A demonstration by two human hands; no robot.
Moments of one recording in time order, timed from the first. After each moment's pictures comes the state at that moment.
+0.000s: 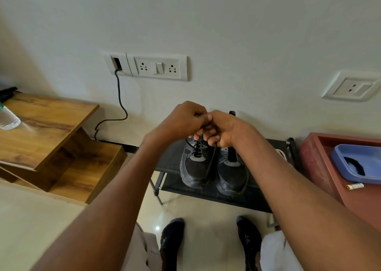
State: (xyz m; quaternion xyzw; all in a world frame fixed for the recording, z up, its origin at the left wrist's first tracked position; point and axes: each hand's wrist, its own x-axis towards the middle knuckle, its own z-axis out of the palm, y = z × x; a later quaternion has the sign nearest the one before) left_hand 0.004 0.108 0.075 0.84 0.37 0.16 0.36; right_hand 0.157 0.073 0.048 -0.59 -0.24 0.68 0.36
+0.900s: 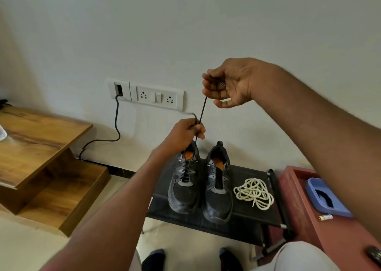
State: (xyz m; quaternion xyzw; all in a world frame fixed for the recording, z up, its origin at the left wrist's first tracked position) left_hand 0.025 0.138 0.070 0.77 0.32 0.32 0.45; right_hand 0.158 0.062 0.276 -0.69 -0.35 0.50 0.39
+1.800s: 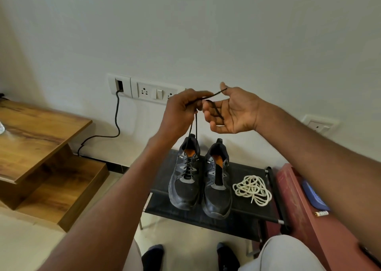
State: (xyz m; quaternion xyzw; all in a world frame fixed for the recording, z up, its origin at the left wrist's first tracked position) left_hand 0.009 0.125 0.123 0.75 0.19 0.53 0.34; right_hand 0.172 0.045 0.205 -0.54 -0.25 0.68 0.41
